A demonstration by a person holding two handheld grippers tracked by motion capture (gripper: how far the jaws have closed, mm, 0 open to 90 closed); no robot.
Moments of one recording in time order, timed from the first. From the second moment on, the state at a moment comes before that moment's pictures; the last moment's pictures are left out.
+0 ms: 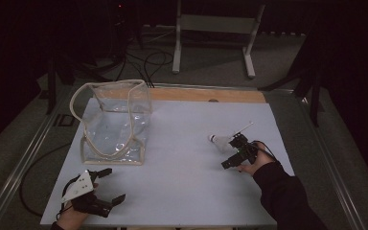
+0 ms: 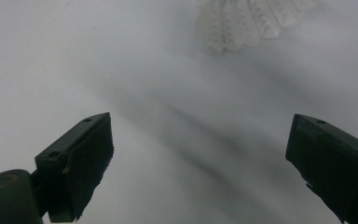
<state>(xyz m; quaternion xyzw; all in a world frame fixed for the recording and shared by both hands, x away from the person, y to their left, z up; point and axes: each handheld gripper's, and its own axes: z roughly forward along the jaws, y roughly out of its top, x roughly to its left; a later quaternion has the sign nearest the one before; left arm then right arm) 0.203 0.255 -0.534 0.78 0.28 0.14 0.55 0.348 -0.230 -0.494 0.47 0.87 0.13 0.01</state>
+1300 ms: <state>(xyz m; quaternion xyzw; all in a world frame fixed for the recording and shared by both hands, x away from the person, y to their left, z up) 0.203 0.254 -0.535 0.78 0.27 0.13 0.55 0.394 -0.201 -0.506 0.49 0.86 0.13 0.01</state>
